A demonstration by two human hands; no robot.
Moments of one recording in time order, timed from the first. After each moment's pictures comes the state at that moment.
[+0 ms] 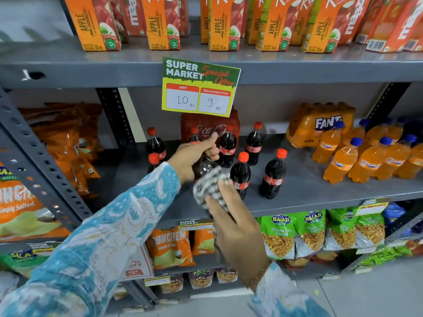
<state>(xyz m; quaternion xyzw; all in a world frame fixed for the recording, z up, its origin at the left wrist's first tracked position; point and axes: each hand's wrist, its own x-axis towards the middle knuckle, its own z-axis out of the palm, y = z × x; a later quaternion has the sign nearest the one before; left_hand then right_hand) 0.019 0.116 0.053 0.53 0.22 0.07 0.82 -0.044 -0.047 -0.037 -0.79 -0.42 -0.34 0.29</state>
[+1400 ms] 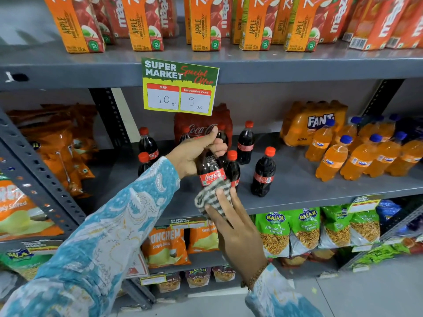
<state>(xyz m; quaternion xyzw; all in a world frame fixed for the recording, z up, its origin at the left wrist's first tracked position) 0.027 0.087 0.069 0.54 0.20 0.02 0.82 -0.030 -0.082 -0.066 -0.79 -0.45 -0.33 0.25</state>
